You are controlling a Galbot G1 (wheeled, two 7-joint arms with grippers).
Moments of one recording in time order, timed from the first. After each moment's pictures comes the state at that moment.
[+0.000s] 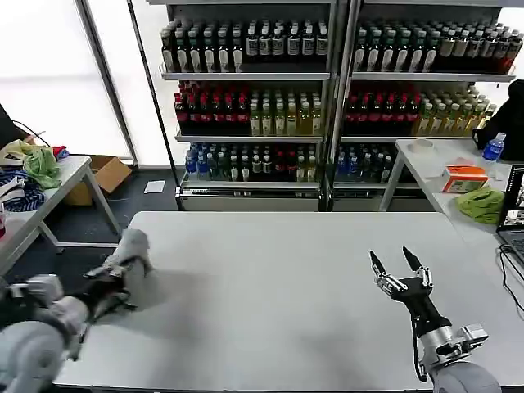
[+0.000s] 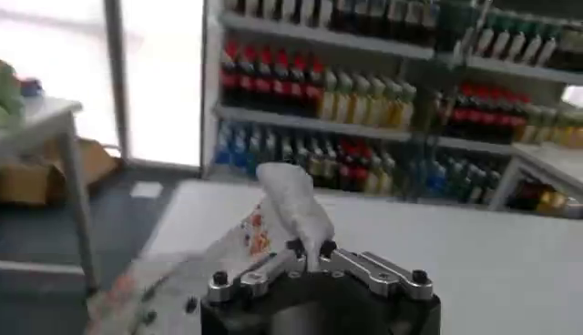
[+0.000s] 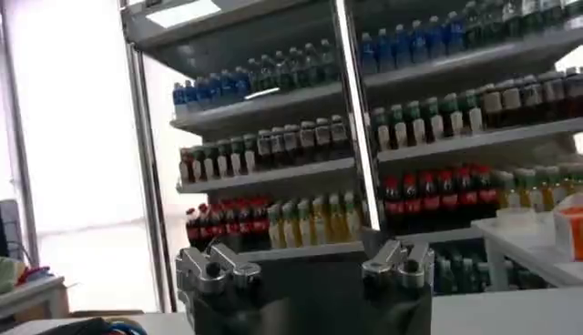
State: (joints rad) left arm 1.35 -0.83 -0.65 -2.06 -1.01 0.56 -0.18; right arm -1.48 1.01 0.62 1.99 0.70 0.10 -0.08
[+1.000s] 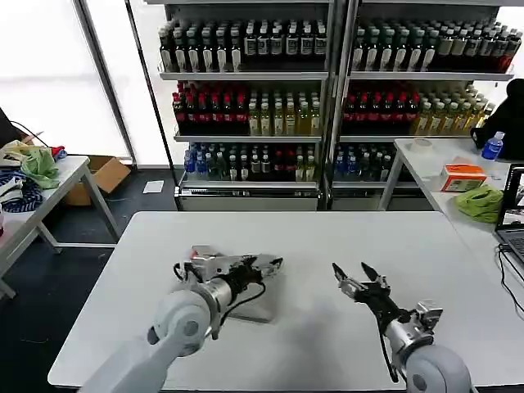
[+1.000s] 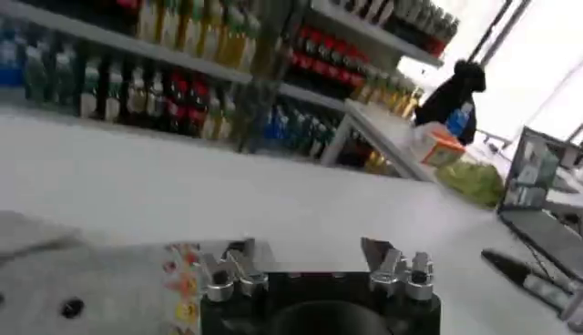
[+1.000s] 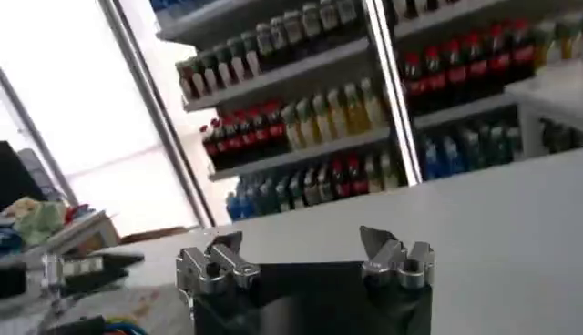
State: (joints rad) left arm 0.83 -1.05 0.04 -1.95 -1.13 0.57 -0.41; right arm -1.31 0.98 0.39 2.04 0.91 -0.30 0.12
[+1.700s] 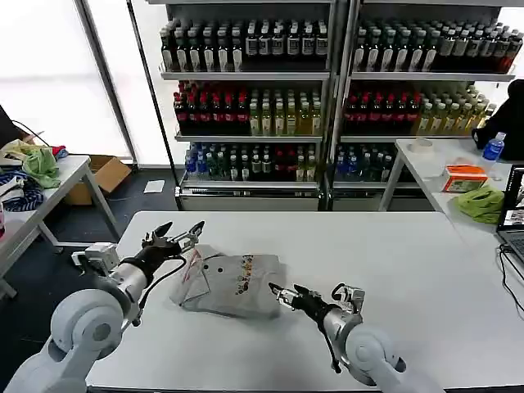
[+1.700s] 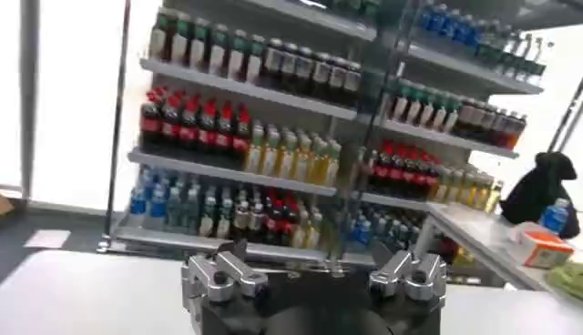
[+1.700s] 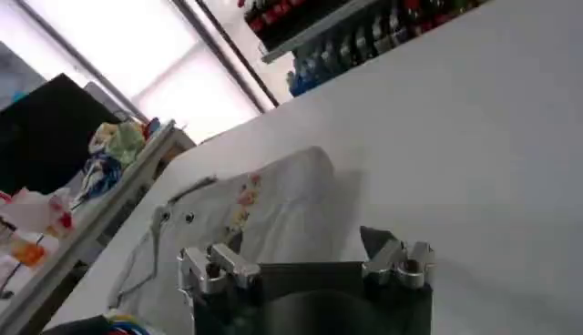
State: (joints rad) left arm 1.07 -0.92 -0.43 -2.13 -1.03 0.56 -0.31; right arm -1.00 1.03 0.01 1.86 1.21 -0.43 0.25
